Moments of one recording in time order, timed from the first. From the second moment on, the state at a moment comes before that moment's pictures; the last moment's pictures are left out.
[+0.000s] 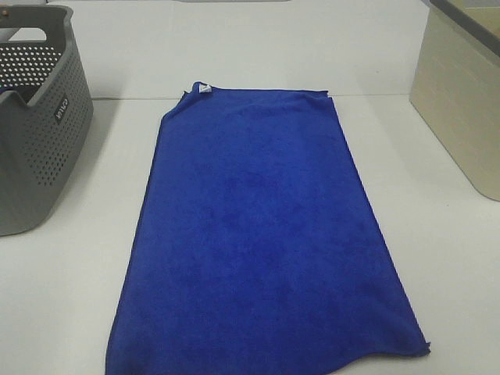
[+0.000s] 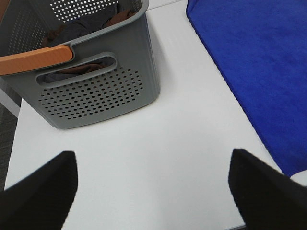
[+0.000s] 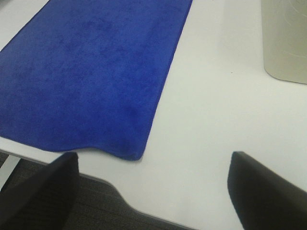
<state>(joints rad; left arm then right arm) 0.01 -0.01 -0.52 -0.08 1.10 0.24 0.07 0.00 -0.46 0.22 1.11 -0.17</state>
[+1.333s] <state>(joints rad) 0.06 -0.01 -0.52 -0.10 1.08 0.17 0.02 0.00 -0.45 0.23 1.11 -0.17</state>
